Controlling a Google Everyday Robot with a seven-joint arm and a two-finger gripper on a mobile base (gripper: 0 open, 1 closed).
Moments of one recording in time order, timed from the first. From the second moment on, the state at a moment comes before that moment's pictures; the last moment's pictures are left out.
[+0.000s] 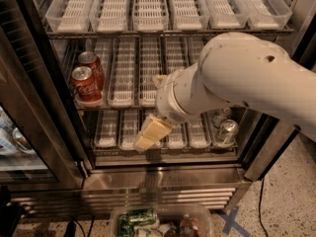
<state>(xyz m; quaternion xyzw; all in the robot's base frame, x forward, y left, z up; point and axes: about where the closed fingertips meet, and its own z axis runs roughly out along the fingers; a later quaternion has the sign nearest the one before) 0.492 0.018 0.871 -0.61 0.70 0.07 0.37</state>
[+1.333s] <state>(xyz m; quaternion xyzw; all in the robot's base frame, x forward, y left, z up) 0.500 0.049 0.860 -0.47 0.73 0.06 0.49</state>
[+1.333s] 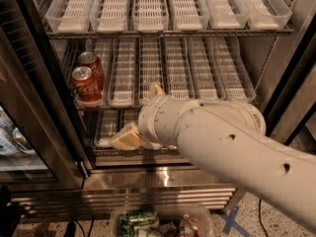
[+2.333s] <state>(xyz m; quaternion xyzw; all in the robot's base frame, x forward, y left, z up) 0.514 0.036 0.890 -0.39 0.72 0.05 0.57</state>
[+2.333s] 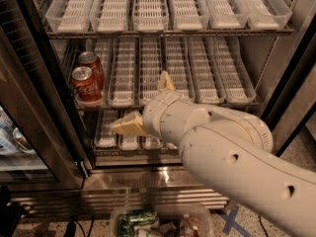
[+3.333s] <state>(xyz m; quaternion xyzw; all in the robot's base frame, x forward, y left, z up) 0.529 0.102 0.863 -0.36 0.69 0.12 0.62</state>
